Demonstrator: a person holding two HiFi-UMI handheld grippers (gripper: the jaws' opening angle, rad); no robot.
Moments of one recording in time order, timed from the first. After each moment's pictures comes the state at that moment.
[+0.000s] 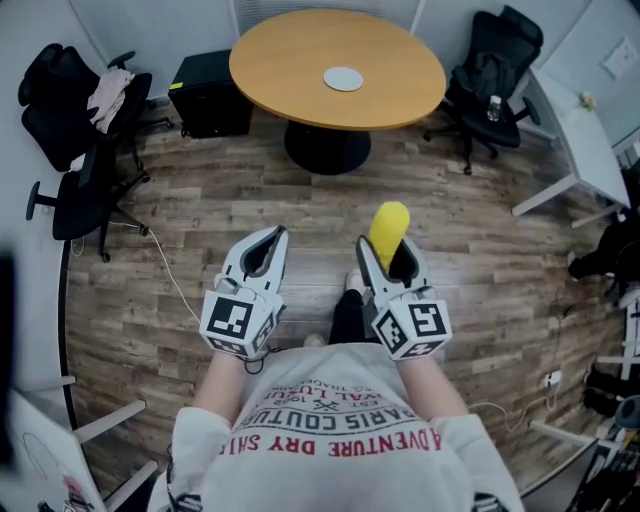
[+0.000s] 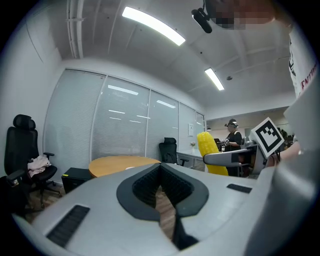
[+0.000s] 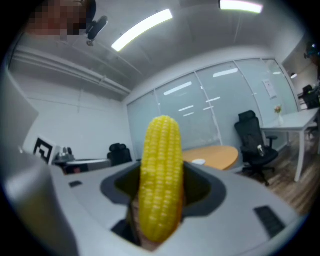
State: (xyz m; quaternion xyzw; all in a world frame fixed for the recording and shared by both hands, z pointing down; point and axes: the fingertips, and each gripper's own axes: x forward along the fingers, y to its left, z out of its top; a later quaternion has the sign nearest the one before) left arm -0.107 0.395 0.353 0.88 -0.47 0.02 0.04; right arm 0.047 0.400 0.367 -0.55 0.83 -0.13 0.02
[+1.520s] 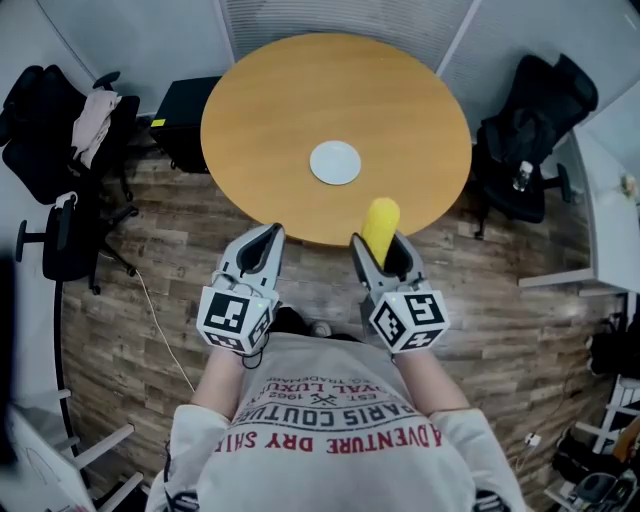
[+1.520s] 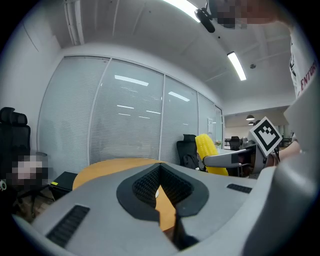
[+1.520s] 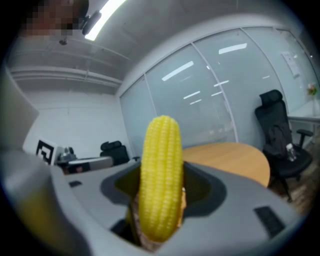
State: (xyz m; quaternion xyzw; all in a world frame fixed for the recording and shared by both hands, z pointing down) left arm -0.031 -0.022 0.376 0.85 -0.52 0.04 0.06; right arm 0.119 -0.033 0.399 -0.48 0.86 -0.18 -0.01
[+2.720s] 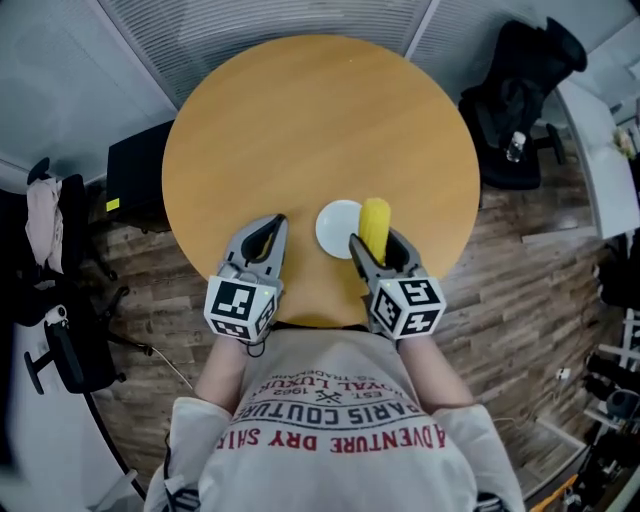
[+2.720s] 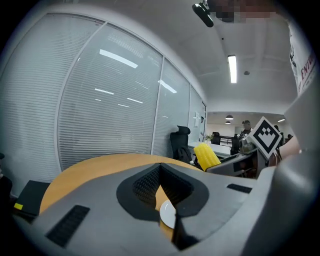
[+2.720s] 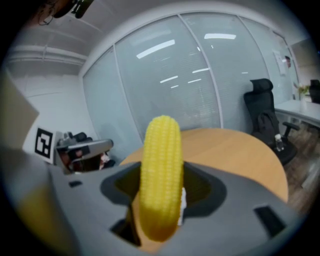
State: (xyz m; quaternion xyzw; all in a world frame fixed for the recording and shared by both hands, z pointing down) left arm -0.073 -0.319 0.436 0.92 -0.38 0.08 0.10; right arm 0.068 -0.271 0.484 -0.59 0.76 -0.27 -0.10
